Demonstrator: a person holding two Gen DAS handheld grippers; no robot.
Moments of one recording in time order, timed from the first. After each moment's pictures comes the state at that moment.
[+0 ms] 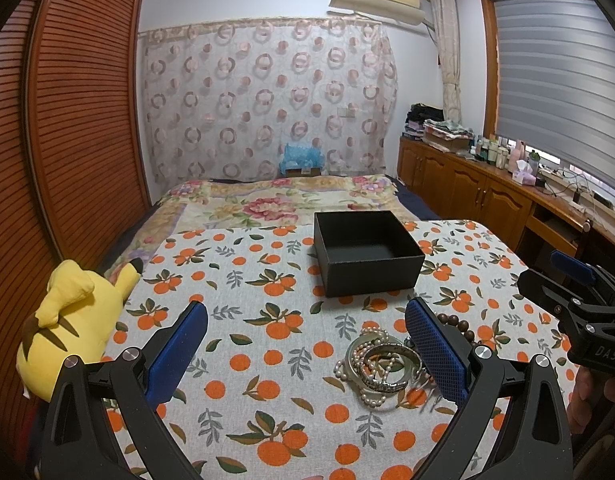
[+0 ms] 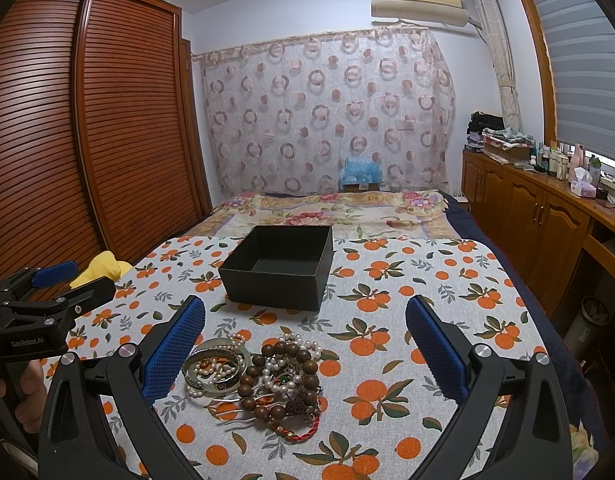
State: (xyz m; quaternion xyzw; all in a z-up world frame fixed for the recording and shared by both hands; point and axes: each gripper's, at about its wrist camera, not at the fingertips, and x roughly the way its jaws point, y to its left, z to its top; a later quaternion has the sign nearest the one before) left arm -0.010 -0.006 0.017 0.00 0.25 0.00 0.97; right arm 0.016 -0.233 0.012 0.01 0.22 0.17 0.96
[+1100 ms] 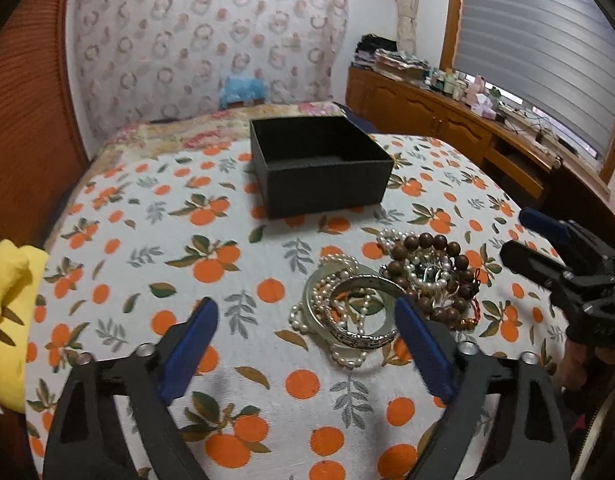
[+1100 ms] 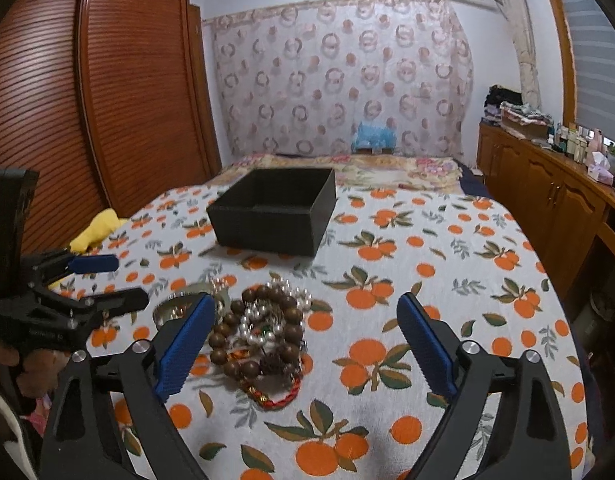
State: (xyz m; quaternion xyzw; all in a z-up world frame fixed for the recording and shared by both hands) left arm 0.038 -0.019 -0.052 0.01 0.38 -0.12 0.92; right arm 0.036 -0.240 -0.039 -0.02 0.29 0.20 0.94
